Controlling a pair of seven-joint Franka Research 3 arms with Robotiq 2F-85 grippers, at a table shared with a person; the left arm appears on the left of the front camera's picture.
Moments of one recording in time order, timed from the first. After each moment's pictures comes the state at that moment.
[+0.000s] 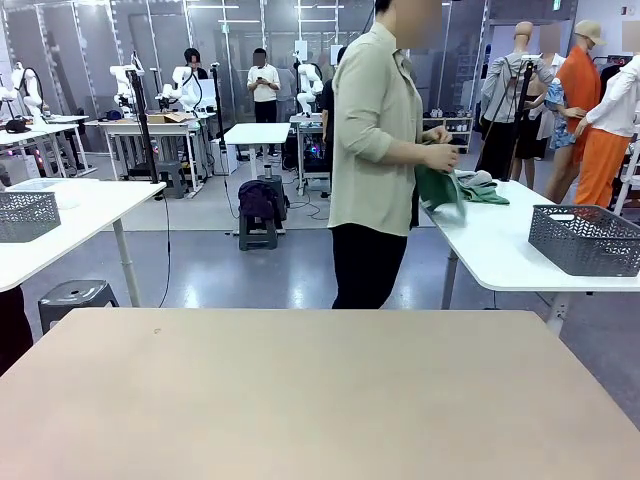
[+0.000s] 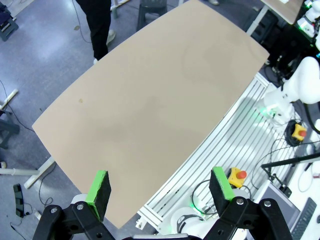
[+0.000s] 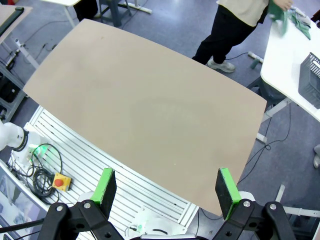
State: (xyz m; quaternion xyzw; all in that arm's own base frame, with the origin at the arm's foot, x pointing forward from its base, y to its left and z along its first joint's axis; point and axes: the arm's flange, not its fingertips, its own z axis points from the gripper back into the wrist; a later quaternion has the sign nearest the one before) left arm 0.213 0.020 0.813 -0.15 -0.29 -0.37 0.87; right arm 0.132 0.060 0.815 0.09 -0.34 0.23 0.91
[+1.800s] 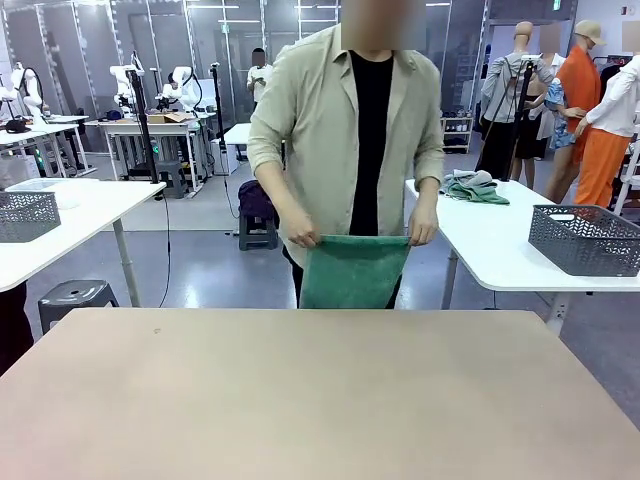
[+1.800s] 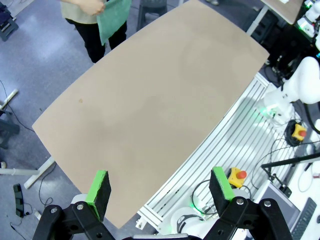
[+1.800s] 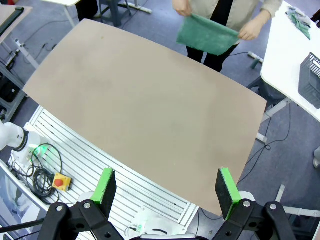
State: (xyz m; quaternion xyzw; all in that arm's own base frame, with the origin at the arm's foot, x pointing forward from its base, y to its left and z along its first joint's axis) left arm 0.213 0.020 0.813 -0.15 -0.29 -0.37 0.87; right arm 0.132 0.060 0.815 0.09 -0.34 0.23 0.91
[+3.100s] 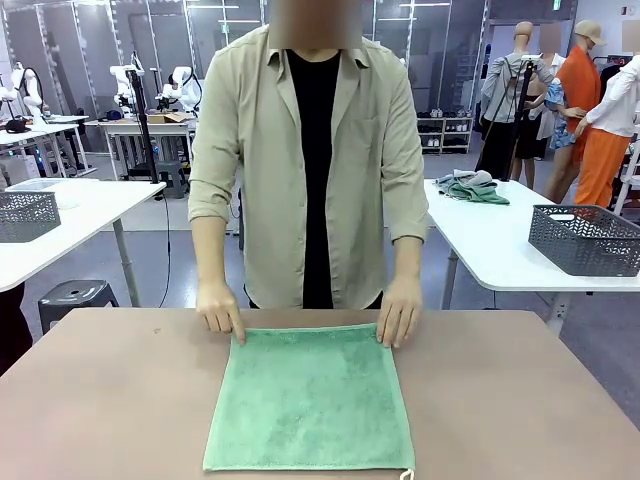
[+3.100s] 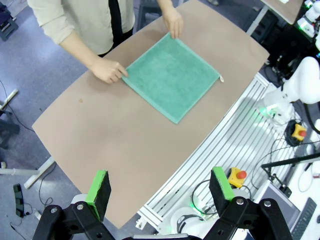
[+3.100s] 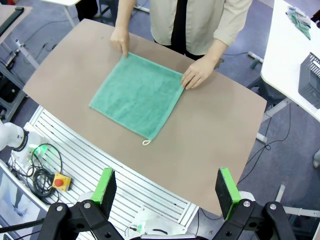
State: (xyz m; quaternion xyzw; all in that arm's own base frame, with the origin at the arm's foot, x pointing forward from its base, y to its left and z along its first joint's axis) left arm 0.213 0.020 0.813 -0.15 -0.29 -0.37 0.87; right arm 0.132 0.060 0.815 0.09 -0.34 0.23 0.91
